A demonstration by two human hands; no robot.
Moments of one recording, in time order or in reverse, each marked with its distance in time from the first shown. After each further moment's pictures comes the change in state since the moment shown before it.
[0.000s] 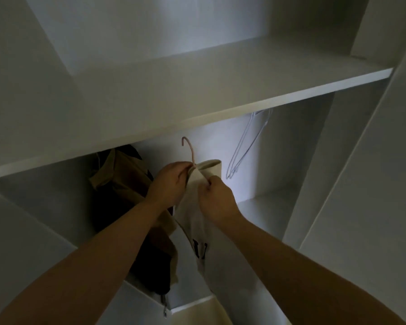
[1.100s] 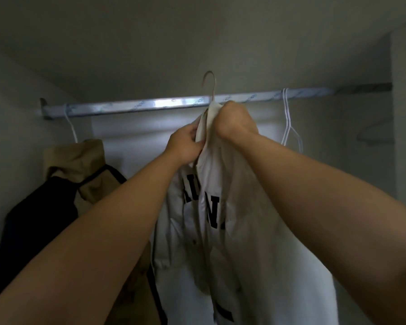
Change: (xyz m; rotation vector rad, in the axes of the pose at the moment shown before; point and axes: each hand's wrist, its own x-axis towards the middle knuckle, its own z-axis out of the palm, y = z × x) left_hand 0.159 -0.142 0.061 -0.168 0.419 0.318; right_hand 0.201 0.005 0.049 -0.245 0.676 -0.466
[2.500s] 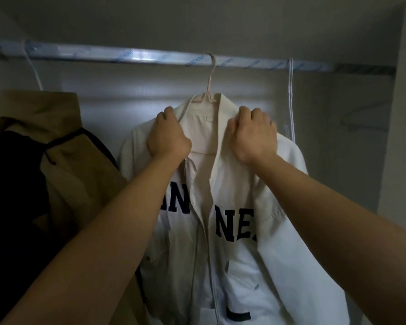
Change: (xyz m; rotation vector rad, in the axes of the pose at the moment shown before) left_hand -0.044 -0.039 0.024 0.453 0.188 -0.219; right_hand -0.044 0.102 0.060 -0.453 0.313 -0.229
